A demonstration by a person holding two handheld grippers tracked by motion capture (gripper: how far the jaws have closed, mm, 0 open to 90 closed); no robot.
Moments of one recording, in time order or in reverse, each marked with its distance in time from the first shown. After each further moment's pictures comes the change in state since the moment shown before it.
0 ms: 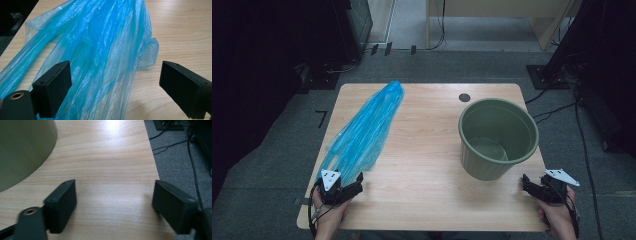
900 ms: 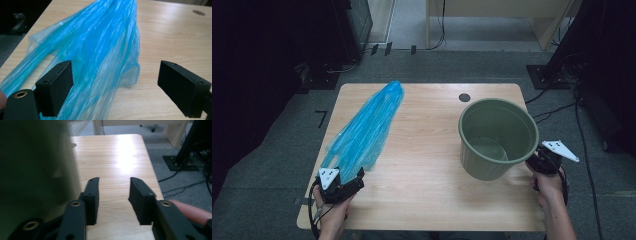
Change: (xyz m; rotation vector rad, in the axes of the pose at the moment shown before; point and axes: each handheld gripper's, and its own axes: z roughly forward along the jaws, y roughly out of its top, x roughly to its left) left arm -0.017 0.024 -0.016 -0.063 0.008 -0.095; right arm 0.021 0.077 0.014 -0.278 0.130 0.019
